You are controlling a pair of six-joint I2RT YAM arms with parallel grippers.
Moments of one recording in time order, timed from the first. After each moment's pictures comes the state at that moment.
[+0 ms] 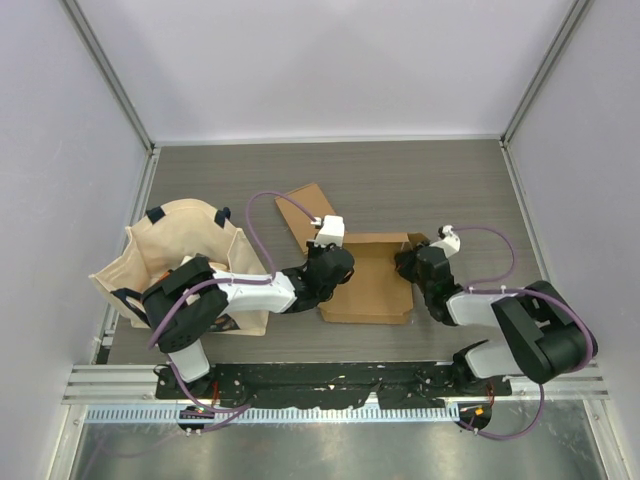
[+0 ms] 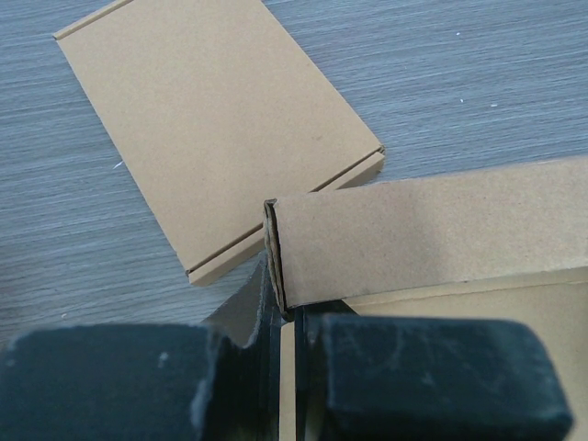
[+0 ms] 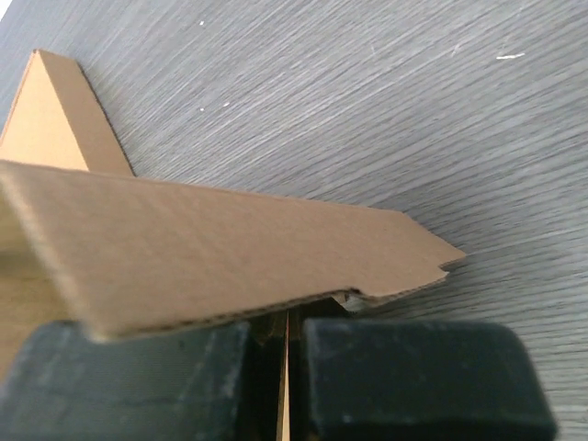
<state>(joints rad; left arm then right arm) -1.04 1.72 0.88 0.27 -0.85 -0.41 0.42 1.38 0.25 0.65 0.26 0.86</state>
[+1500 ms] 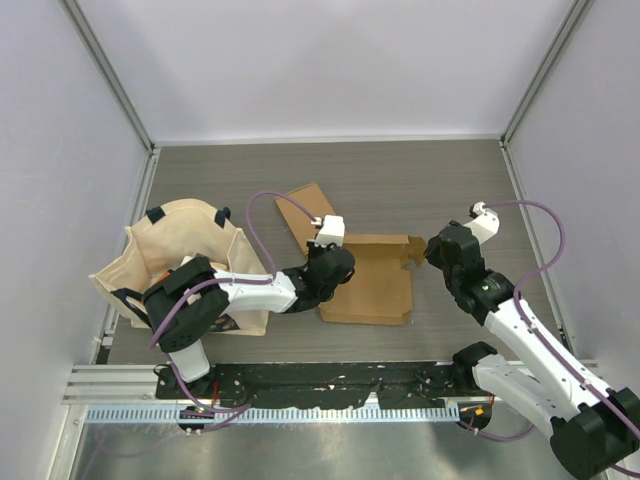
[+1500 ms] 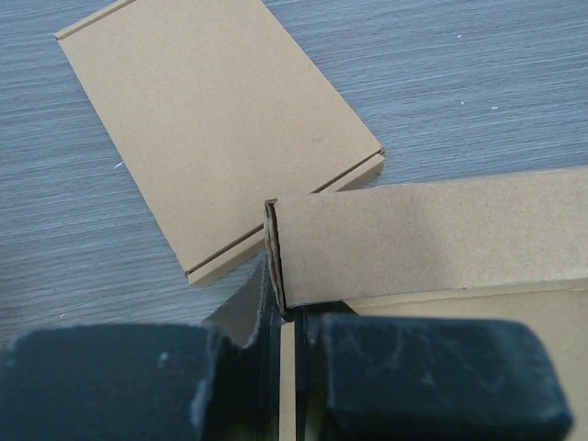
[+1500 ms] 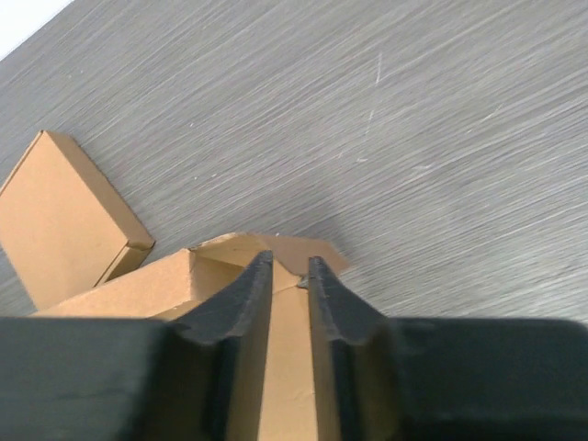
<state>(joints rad) -1.04 1.73 0.88 0.27 -0.85 -0.42 0.42 0.84 0.60 -0.32 0.47 0.74</state>
